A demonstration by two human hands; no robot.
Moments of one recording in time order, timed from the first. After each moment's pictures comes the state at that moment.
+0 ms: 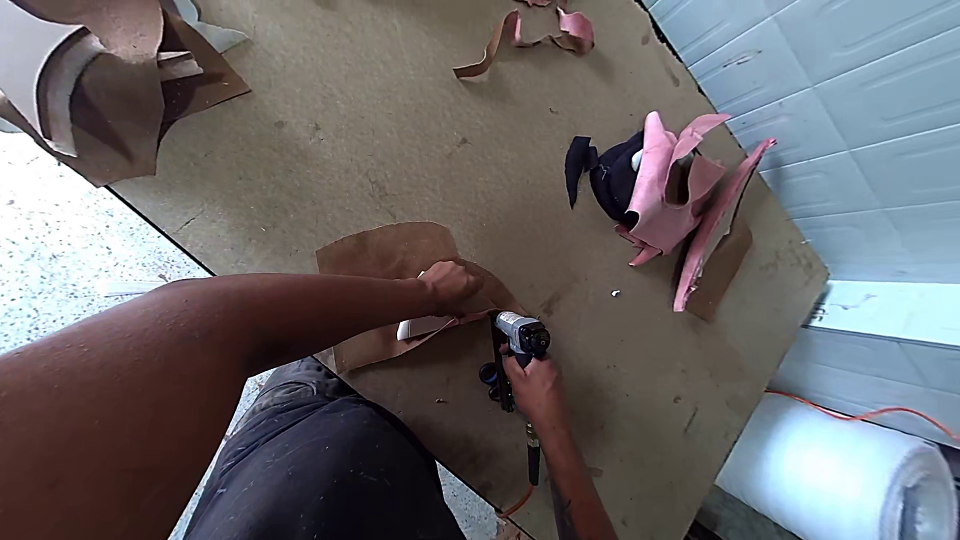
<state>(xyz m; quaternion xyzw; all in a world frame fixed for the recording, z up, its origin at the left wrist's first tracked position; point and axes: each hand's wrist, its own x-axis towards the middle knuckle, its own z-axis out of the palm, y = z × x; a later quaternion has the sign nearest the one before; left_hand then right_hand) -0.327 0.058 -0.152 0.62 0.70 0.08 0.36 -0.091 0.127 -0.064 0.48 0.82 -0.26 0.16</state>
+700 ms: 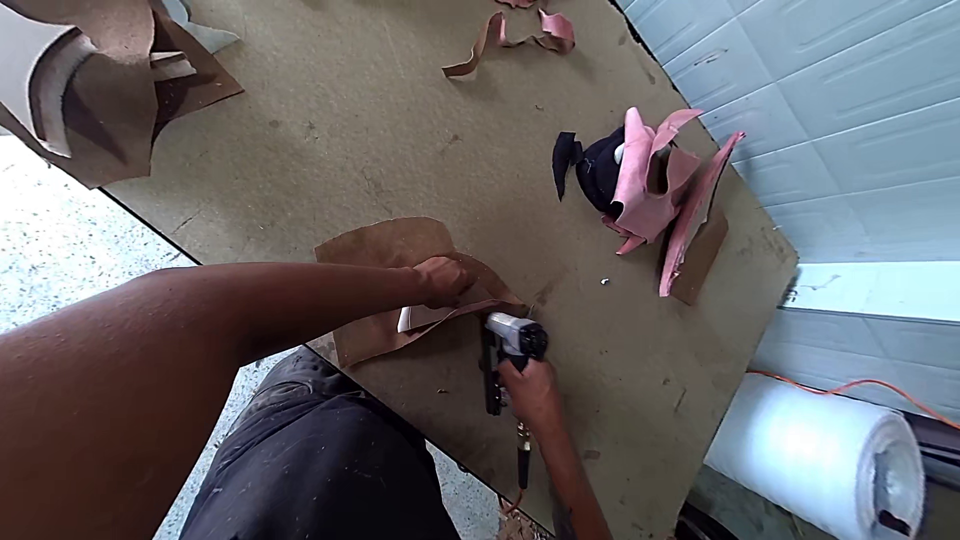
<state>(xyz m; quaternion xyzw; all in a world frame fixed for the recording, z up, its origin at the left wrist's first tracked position) -0.333 0.046 -0.144 0.65 0.66 0.07 0.37 -0.068 0.103 -0.054 0.51 0.79 -0.30 0.13</state>
